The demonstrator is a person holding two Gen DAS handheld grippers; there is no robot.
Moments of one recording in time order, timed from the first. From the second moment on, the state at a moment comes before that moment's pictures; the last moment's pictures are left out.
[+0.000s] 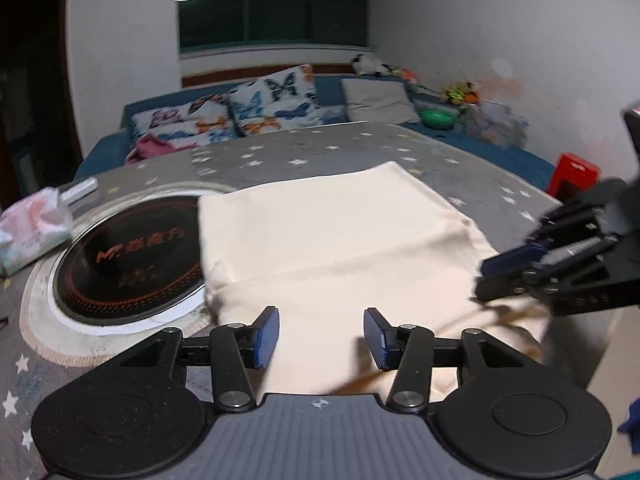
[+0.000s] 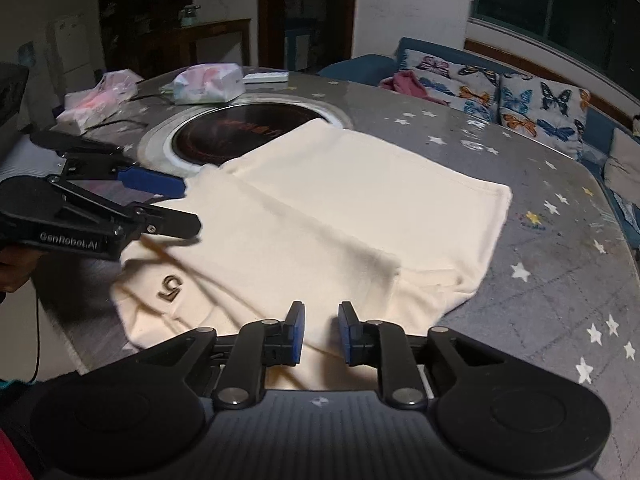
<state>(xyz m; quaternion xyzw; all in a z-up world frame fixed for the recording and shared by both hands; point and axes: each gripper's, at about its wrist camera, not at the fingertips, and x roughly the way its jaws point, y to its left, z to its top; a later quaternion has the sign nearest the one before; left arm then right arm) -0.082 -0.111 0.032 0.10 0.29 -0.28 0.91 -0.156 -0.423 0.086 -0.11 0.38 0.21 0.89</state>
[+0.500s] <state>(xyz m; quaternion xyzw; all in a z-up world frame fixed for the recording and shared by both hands) -0.097 -0.115 0.029 0.13 0.28 -0.30 0.90 -0.166 -0.409 0.079 -0.13 0.38 0.23 0.89</state>
